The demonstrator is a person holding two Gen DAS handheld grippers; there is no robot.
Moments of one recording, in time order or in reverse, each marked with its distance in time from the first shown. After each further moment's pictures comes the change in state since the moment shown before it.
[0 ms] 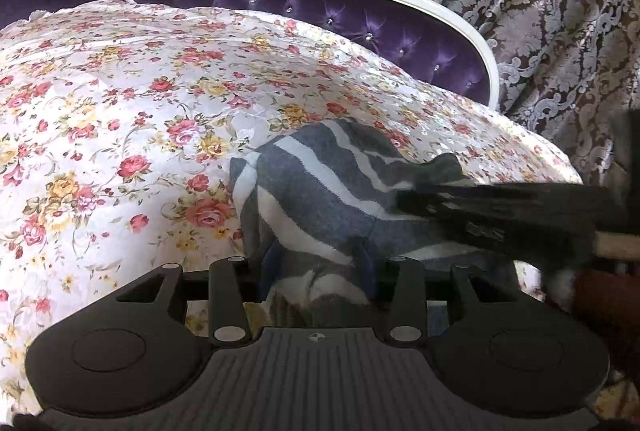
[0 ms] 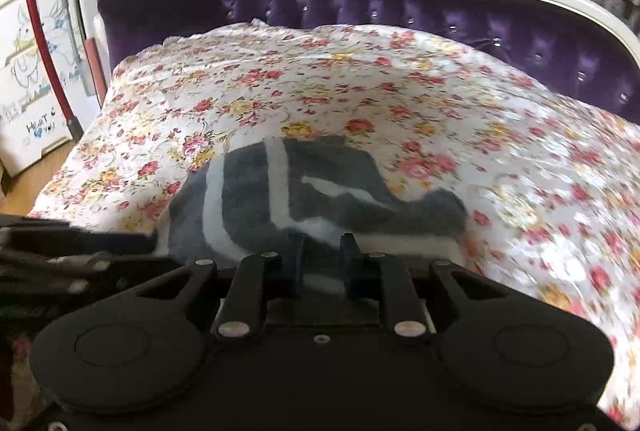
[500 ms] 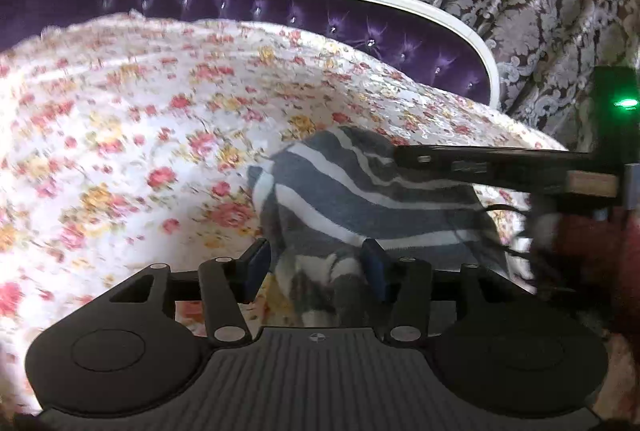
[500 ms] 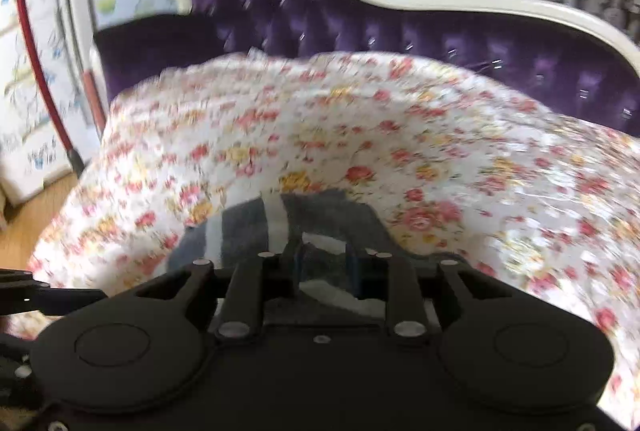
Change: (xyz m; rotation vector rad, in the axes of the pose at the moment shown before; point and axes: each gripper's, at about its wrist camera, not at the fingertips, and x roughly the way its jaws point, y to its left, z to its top) left arm -0.034 -0.004 0.001 0.058 -0.011 0.045; right arm -0.013 -0.008 0.019 0.060 -0.086 0.011
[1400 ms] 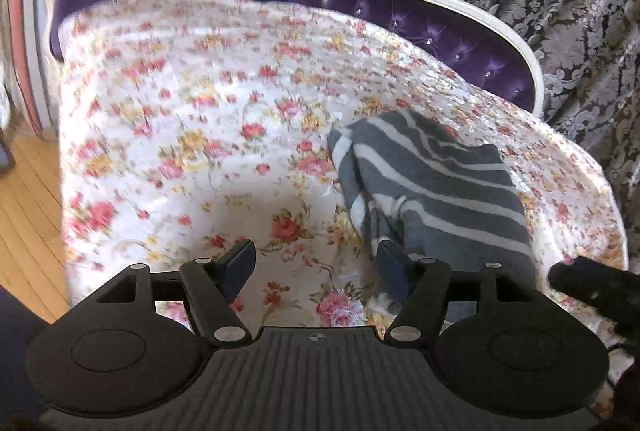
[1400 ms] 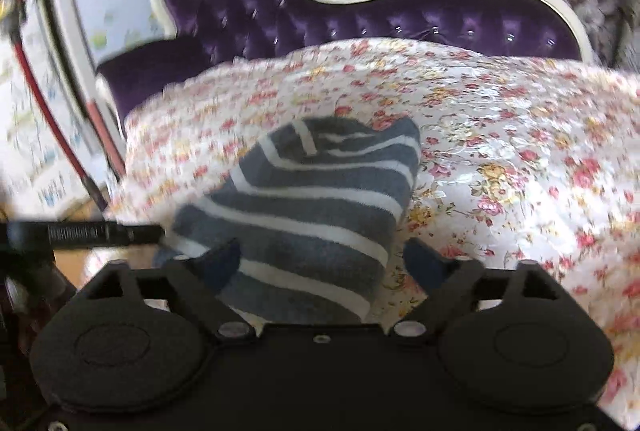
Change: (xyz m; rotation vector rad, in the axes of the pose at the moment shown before) left arm -0.053 0.022 -0.021 -0.126 0.039 0.136; right arm -0.130 0.029 -0.076 0.205 -0.007 -0.040
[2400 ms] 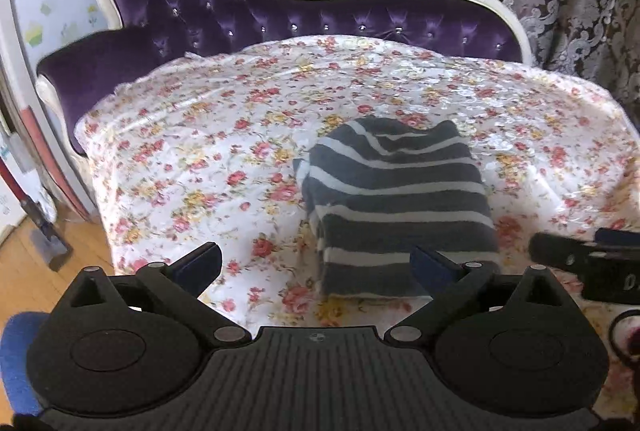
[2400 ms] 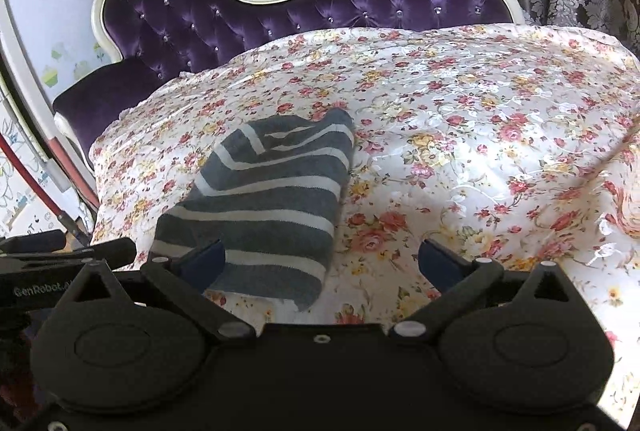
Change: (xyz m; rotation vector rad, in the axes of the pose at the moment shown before) left arm -0.047 -0.091 -0.001 0.258 -0.016 0.157; right arm -0.038 -0.011 0.001 0.149 0.047 -0.130
